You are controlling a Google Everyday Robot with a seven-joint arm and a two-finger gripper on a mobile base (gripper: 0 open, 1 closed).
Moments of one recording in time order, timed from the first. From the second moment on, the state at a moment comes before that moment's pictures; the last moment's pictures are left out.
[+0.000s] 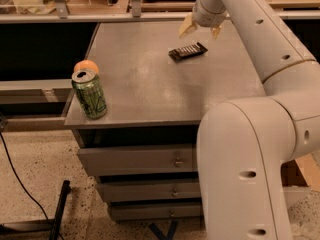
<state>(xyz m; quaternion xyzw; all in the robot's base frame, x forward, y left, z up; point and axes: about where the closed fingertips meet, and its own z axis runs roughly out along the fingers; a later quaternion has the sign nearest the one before) 0.824 -0.147 0.883 -0.96 -0.01 -0.26 0.07</state>
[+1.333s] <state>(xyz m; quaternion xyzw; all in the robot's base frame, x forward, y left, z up) 0.814 -0.133 0.842 -0.96 -0.12 -0.23 0.10</state>
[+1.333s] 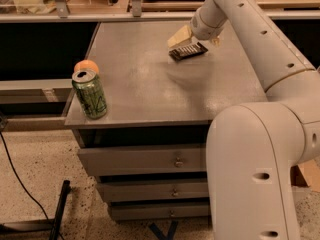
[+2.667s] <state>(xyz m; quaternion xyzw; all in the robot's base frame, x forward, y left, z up) 0.835 -0.128 0.815 -0.96 -0.16 -0.24 0.06</state>
